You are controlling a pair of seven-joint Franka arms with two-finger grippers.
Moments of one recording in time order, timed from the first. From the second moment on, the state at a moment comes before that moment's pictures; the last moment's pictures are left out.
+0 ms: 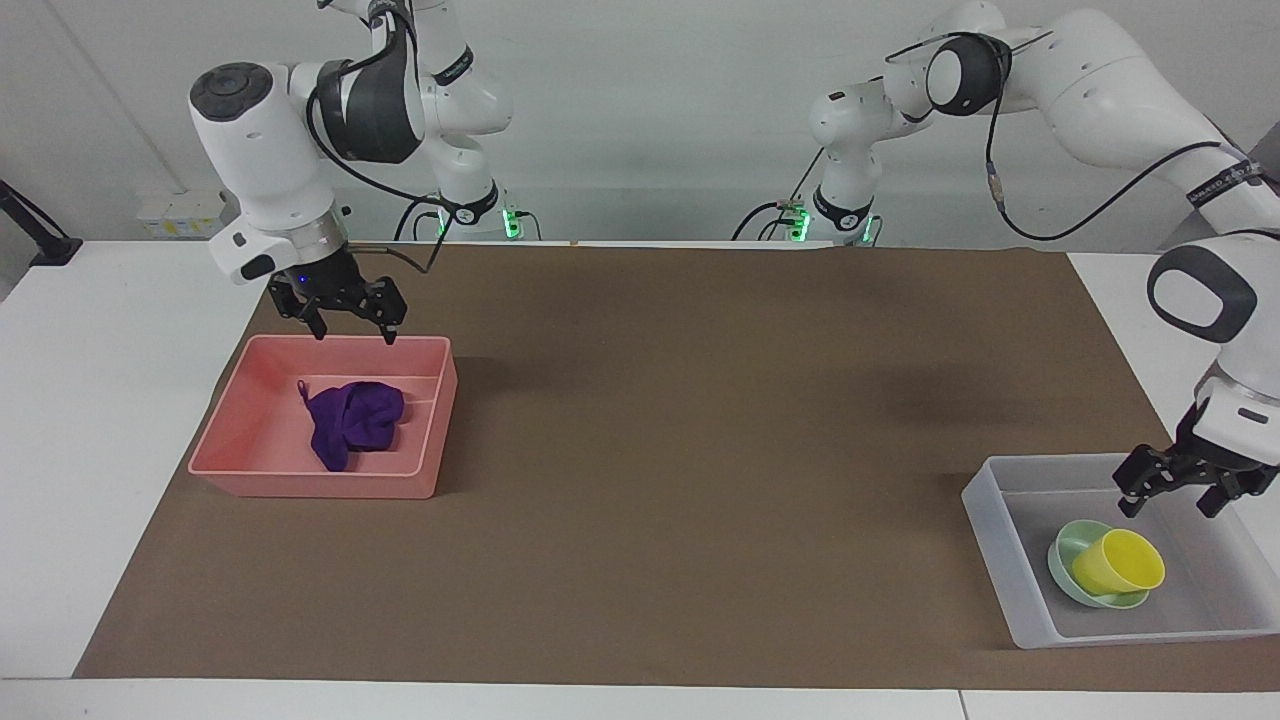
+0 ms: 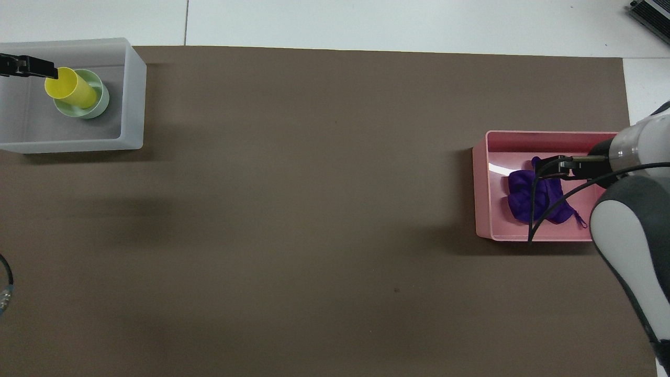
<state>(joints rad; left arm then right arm) 0.21 0.51 -0.09 -1.29 0.01 2.10 0.25 -0.02 -0.03 0.01 -1.83 -0.02 1.85 0.07</state>
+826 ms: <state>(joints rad) 0.03 -0.01 -0.09 -1.85 0.01 2.09 0.06 -0.04 -0.10 0.01 -1.65 -0.03 1.61 0.07</state>
